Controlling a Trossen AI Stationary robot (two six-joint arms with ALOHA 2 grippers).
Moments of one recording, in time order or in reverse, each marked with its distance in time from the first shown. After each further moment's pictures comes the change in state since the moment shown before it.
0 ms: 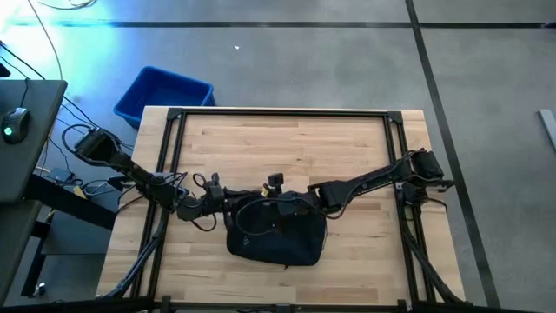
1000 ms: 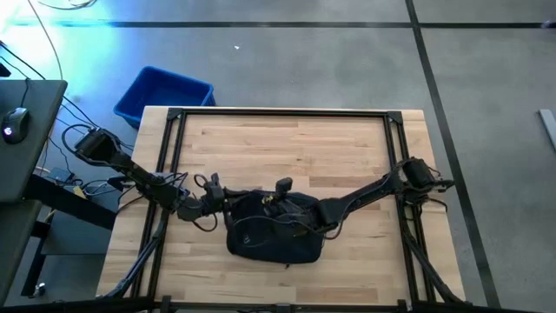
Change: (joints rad) left arm -0.003 0.000 0.002 -0.049 -0.005 -0.009; right arm 0.092 0.076 0.048 0.009 0.540 0.055
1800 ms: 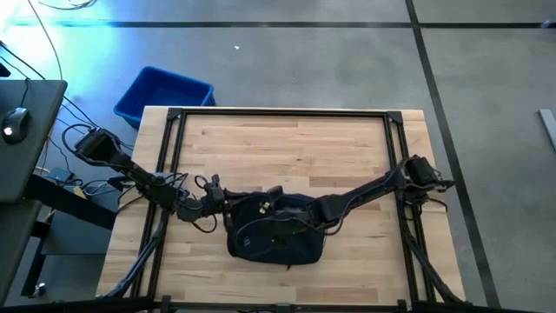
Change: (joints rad) left arm -0.006 0.000 0.000 0.001 0.024 0.000; right arm -0.020 -0.004 0.004 -0.059 -0.414 -0.021
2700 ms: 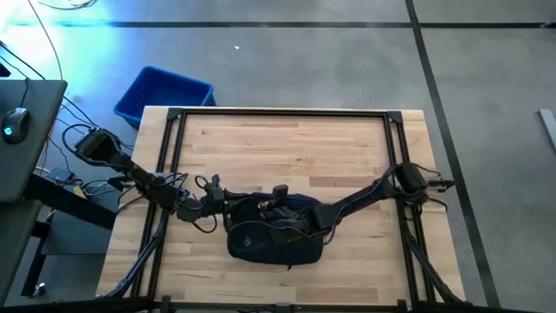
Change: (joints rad) left arm 0.000 0.000 0.000 -0.004 0.005 -0.010; right arm 0.040 0.105 -0.002 0.148 0.415 0.115
